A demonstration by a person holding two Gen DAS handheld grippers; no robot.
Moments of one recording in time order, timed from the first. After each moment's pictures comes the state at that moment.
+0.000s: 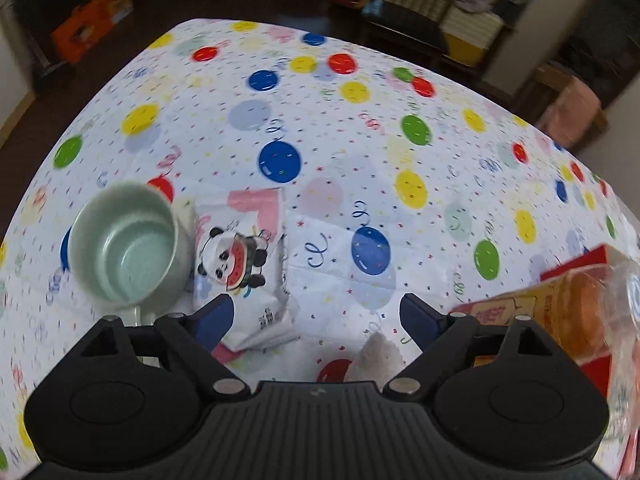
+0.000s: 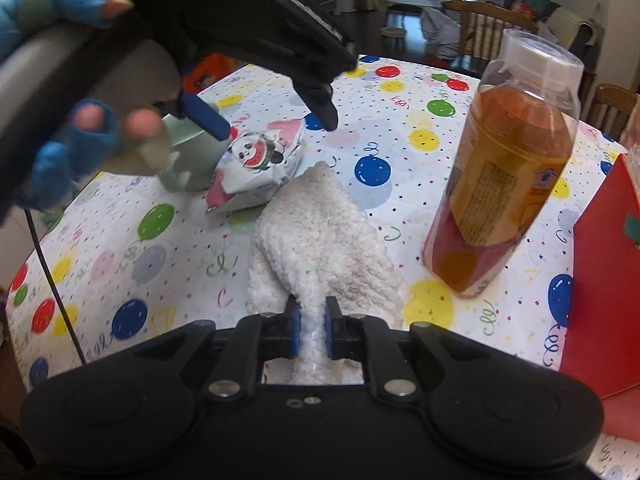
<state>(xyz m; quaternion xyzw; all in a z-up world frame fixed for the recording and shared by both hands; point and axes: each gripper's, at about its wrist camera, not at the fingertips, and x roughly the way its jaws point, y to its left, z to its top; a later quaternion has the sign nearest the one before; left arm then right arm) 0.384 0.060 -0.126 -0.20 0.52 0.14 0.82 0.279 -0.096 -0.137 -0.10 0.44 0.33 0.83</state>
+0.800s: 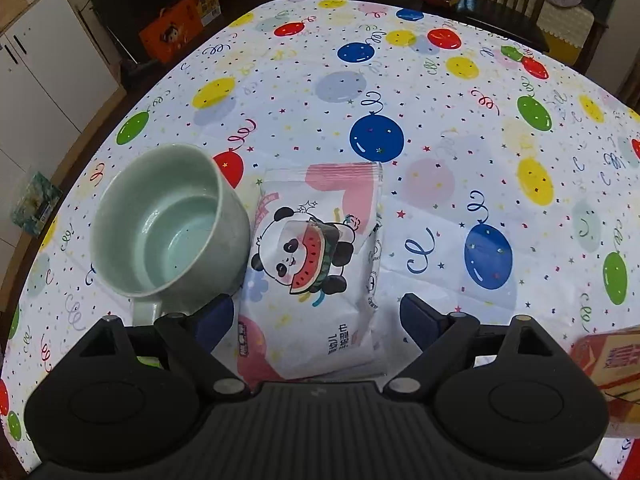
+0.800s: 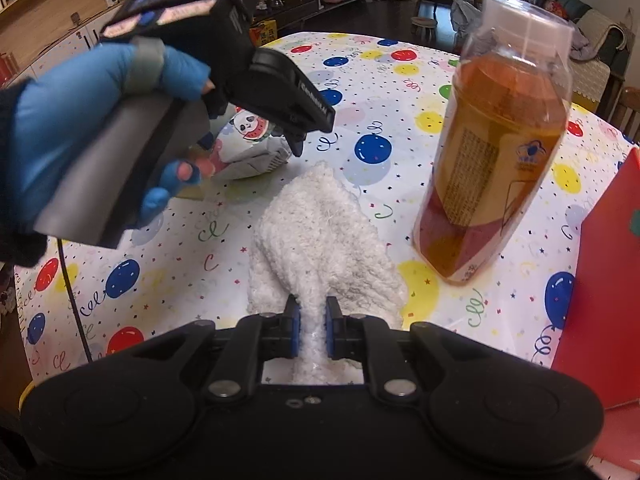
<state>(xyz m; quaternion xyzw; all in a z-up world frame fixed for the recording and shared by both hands) 0.403 0.059 -0.189 -0.13 0.53 0.28 0.79 0.290 -0.124 -0.145 -0.12 0.45 0.38 0.80</state>
